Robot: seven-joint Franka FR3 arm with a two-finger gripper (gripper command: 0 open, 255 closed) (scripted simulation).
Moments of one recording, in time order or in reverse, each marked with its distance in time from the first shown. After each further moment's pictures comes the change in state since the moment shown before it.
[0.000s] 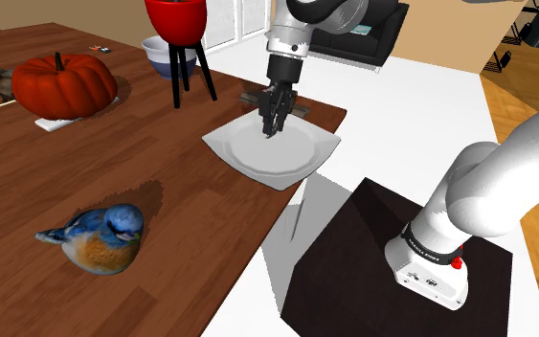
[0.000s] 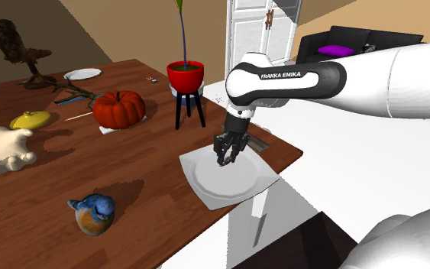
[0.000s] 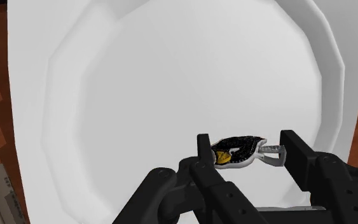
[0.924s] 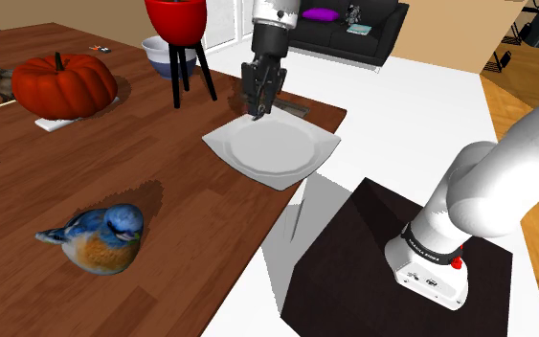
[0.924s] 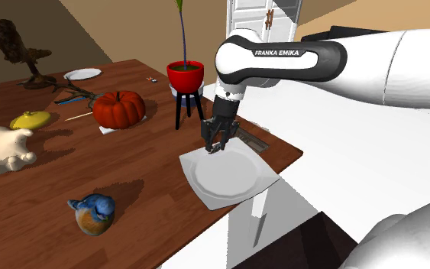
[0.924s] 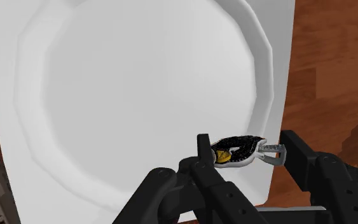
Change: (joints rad) arm 0.020 0.051 0.031 0.196 -0.007 -0.117 0.102
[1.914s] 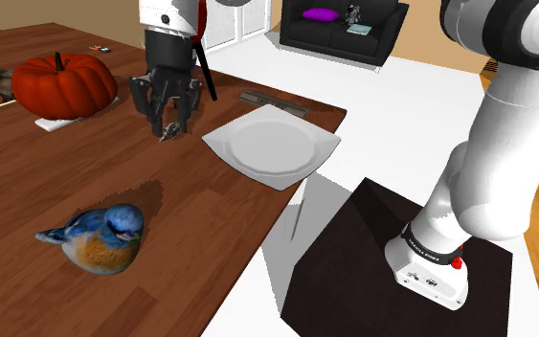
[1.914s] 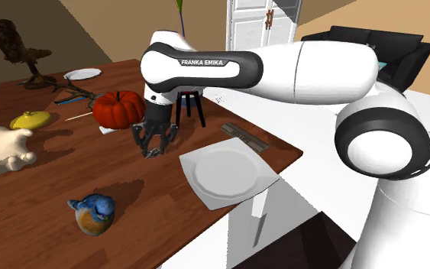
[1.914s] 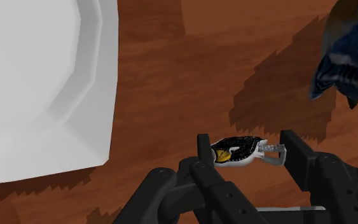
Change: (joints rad) arm 0.159 0.434 0.153 0.487 -0.093 0.045 0.328
